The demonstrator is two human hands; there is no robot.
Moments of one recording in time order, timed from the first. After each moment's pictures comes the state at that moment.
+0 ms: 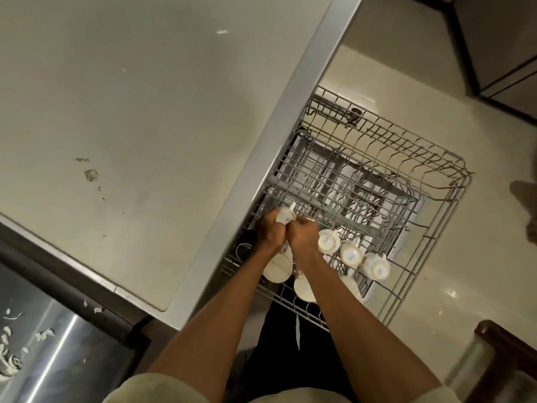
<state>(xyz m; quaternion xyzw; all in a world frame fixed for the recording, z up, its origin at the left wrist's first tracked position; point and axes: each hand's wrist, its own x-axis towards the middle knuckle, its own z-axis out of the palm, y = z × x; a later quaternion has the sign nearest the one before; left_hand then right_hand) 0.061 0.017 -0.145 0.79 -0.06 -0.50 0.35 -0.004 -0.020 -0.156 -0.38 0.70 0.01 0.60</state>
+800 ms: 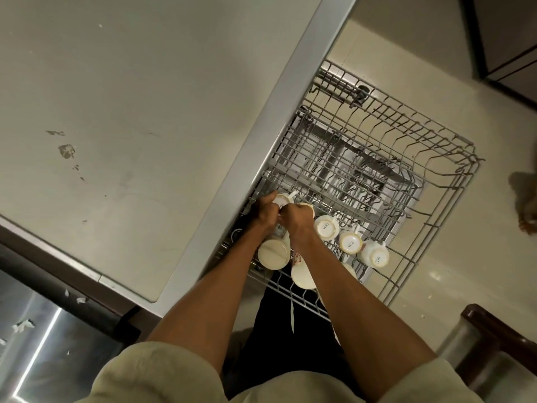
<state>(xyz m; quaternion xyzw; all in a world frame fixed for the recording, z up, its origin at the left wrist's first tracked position) 0.077 0.013 -0.174 0.77 -0.01 -0.55 0.33 0.009 -0.021 -0.181 -0.30 0.70 0.03 0.64</state>
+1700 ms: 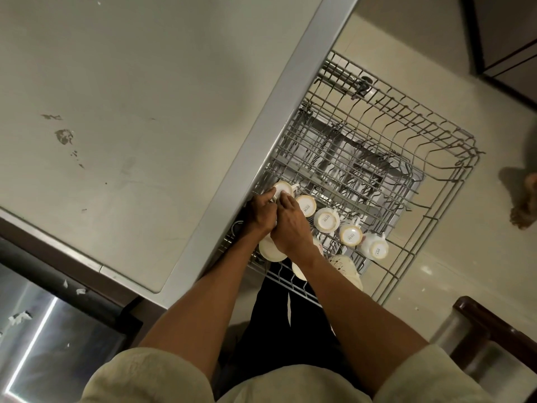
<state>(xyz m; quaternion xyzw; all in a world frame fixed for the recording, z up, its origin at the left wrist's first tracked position) 0.075 0.044 -0.168 0.78 -0.05 -0.54 0.31 -0.014 0.015 -0.203 -0.89 0.30 0.20 0.27</state>
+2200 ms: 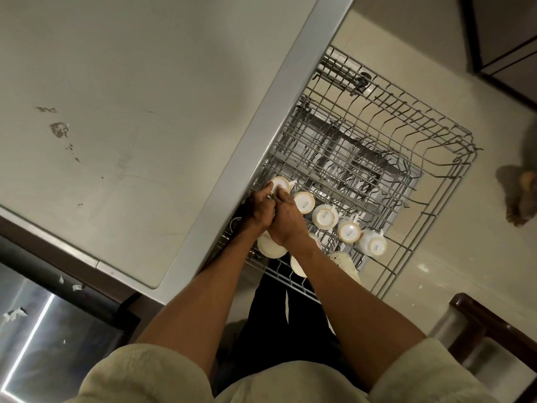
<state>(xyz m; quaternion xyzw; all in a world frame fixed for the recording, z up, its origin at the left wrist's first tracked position) 0.073 0.046 -0.168 0.77 -0.05 -0.54 0.33 -0.010 0.015 -0.210 -0.83 0.38 0.14 0.39</state>
